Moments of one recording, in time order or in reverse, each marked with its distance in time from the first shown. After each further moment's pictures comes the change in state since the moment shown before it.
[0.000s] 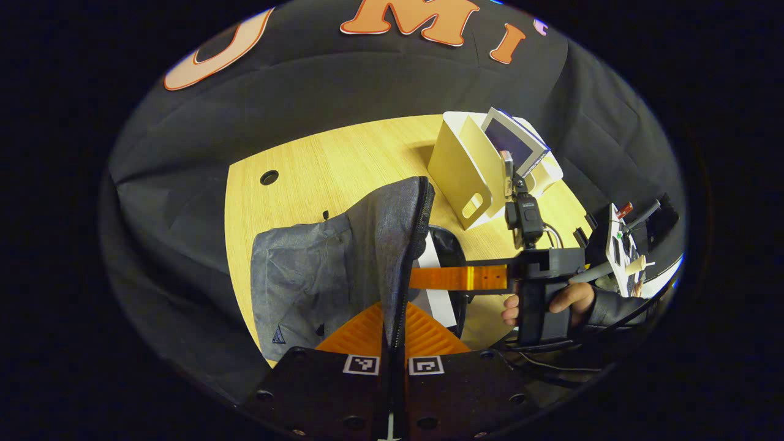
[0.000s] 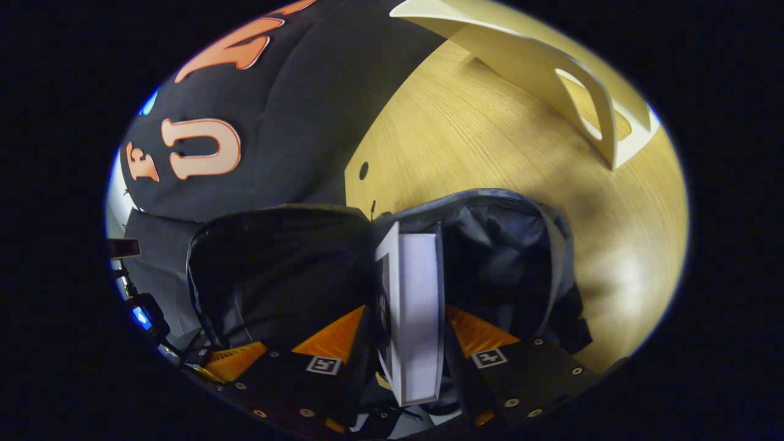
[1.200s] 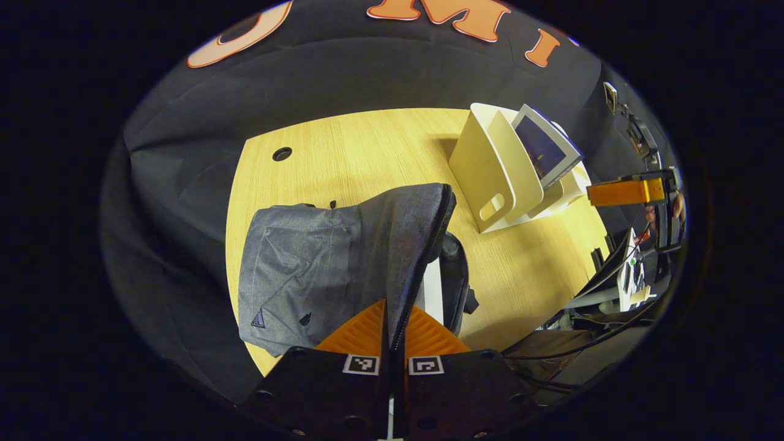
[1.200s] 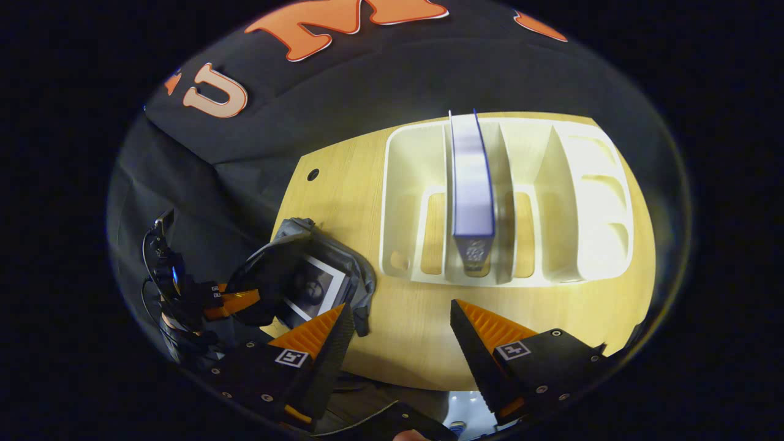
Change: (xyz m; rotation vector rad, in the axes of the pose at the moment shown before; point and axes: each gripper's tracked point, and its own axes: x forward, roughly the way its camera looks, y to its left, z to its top) left arm 0.030 -0.008 -0.004 -0.122 0.044 0.088; right arm -0.237 -0.051 0.161 -0.500 0.051 -0.425
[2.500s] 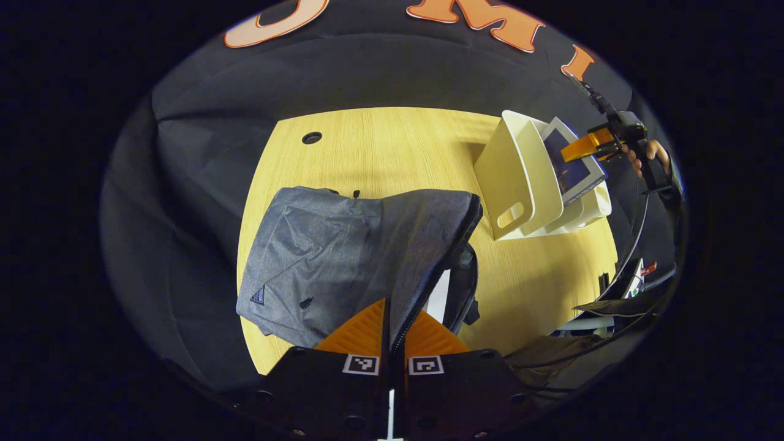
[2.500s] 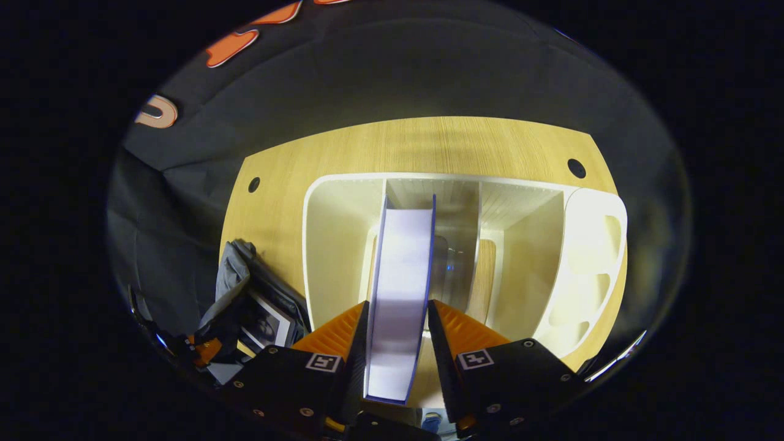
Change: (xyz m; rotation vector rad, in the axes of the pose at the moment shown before) left arm -0.004 0.005 -0.009 -0.144 0.021 0.087; right arm 0.075 -0.069 0.104 0.043 0.157 -0.172
